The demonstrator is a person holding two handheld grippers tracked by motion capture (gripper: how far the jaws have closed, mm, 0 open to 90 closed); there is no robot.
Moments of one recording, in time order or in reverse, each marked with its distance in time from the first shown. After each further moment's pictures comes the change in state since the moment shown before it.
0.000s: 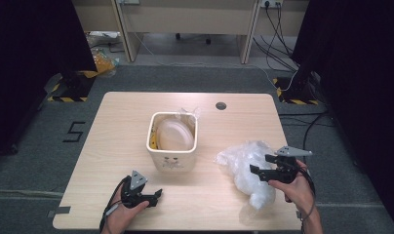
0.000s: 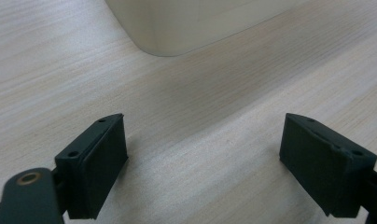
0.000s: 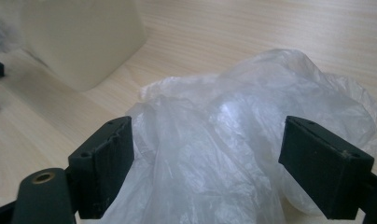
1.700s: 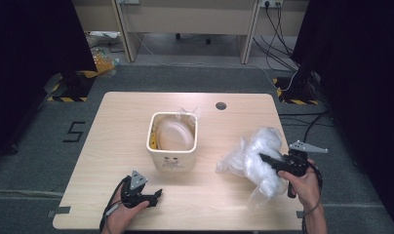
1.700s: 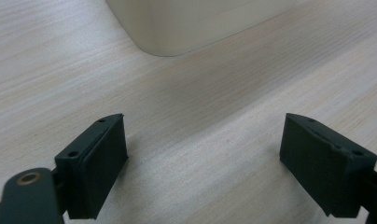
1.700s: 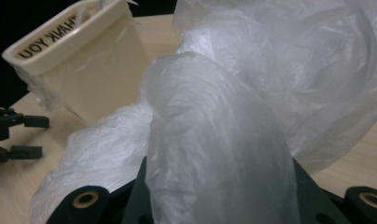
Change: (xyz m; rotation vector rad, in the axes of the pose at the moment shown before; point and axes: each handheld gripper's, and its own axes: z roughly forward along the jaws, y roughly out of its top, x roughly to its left) left arm 0.000 0.000 0.000 0.000 0.001 0.000; right arm -0.021 0.007 -0.017 -0.147 0.102 0.128
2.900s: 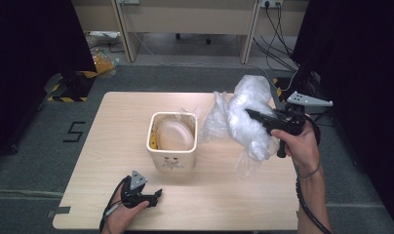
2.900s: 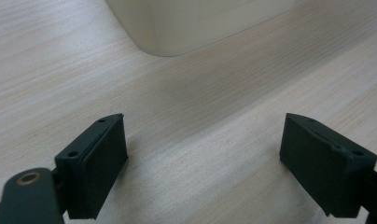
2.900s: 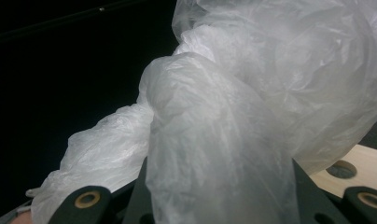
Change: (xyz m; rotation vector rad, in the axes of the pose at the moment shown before) left arm 0.000 0.000 0.000 0.004 0.000 0.006; right arm 0.069 0.141 -0.006 -0.193 0.212 -0.149
